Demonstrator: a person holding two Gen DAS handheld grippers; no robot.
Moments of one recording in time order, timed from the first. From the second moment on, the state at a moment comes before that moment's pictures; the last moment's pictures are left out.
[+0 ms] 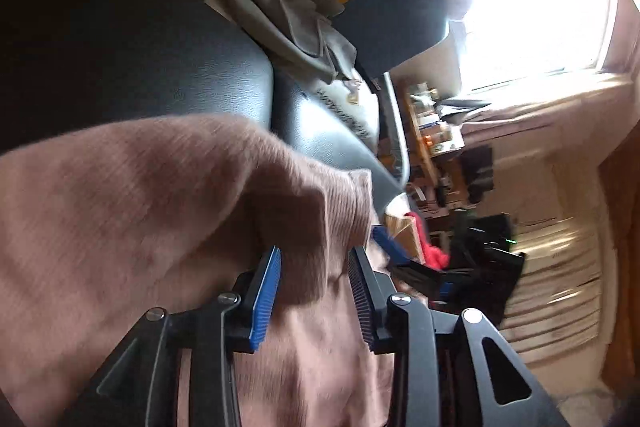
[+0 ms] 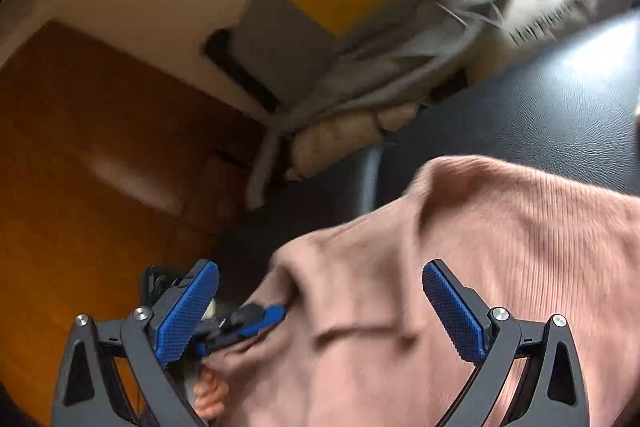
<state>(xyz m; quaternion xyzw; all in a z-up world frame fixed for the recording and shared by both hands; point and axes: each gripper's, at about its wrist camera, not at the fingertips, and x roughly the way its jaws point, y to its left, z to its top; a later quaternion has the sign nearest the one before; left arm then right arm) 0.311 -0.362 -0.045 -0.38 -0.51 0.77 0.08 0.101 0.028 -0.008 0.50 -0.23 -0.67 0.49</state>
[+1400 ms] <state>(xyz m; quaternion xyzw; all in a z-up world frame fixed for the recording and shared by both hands) 0.473 -0.368 -0.030 -0.51 0.10 0.85 -0.14 0.190 0.016 -0.053 0.44 -0.07 -0.77 0.46</state>
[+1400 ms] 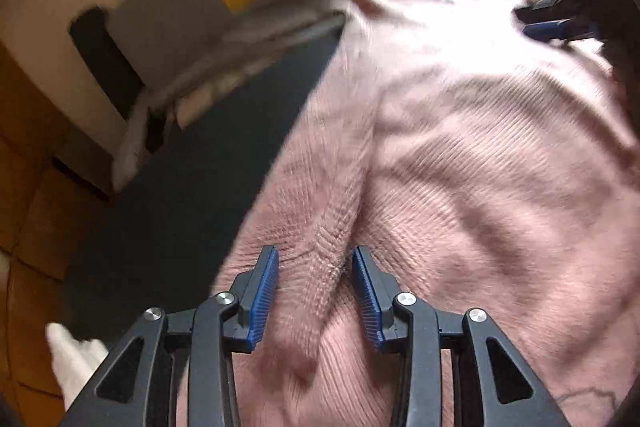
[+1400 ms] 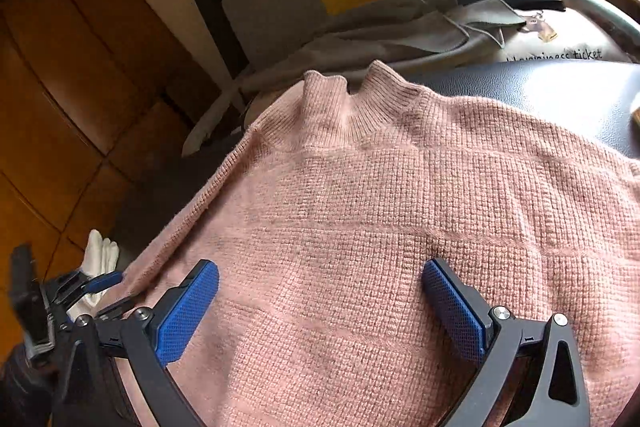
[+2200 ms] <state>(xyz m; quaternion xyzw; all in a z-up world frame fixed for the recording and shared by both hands) 0.445 -0.483 0.031 -0.46 -0.07 0.85 -0.25 0.190 -0.008 -0.051 0.43 0.02 -0.78 0.44</state>
